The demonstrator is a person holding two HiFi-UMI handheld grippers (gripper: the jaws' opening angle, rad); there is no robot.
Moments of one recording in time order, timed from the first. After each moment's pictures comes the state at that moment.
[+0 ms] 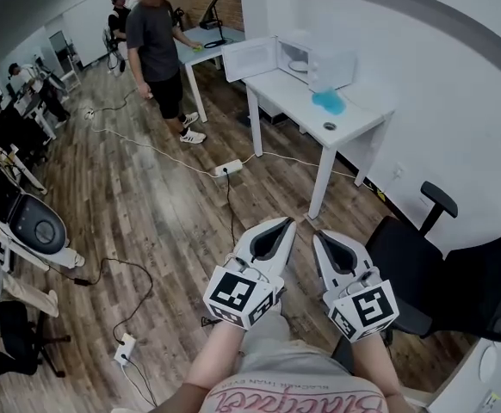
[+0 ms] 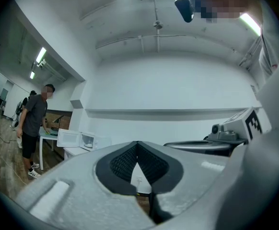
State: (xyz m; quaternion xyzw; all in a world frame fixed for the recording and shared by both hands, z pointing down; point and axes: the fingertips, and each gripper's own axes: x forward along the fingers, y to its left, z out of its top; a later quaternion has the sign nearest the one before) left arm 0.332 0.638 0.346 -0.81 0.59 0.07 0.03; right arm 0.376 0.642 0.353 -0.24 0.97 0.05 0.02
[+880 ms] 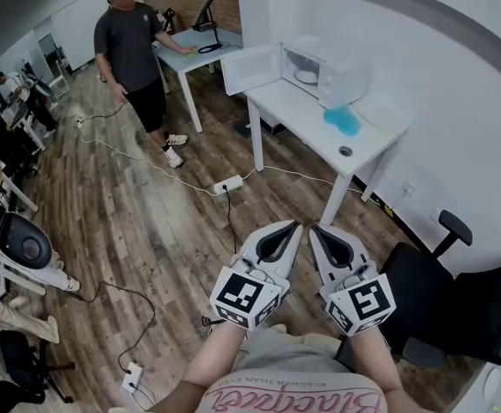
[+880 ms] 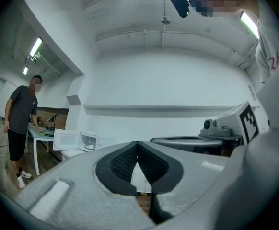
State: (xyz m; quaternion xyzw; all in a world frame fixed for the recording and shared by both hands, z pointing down) left arm 0.209 0.500 0.343 -0.83 0.56 0.05 0.02; right arm 0.231 0.499 0.342 -0.25 0.97 0.06 0.01
